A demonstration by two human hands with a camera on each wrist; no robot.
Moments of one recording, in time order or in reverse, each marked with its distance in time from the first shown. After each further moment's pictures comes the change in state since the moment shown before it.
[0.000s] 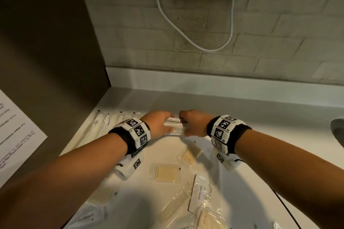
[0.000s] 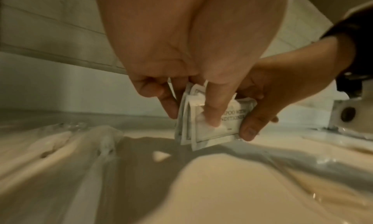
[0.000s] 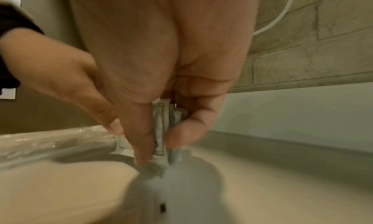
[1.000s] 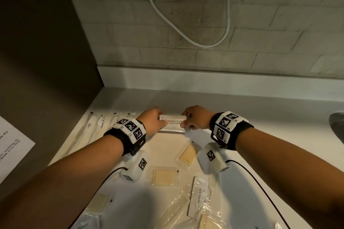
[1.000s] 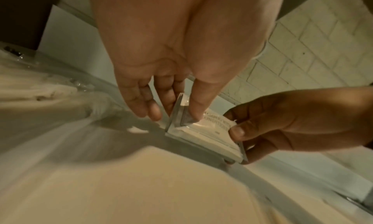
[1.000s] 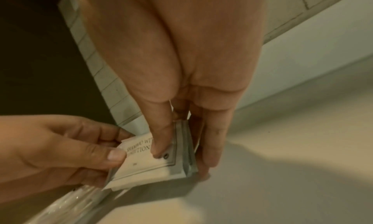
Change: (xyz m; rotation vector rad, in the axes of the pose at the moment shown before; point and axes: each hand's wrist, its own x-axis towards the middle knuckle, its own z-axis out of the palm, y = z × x) left_hand 0.029 -0.015 0.012 -0.250 0.060 -0.200; right_hand 0.012 0.024 0.000 0.513 0.001 0.212
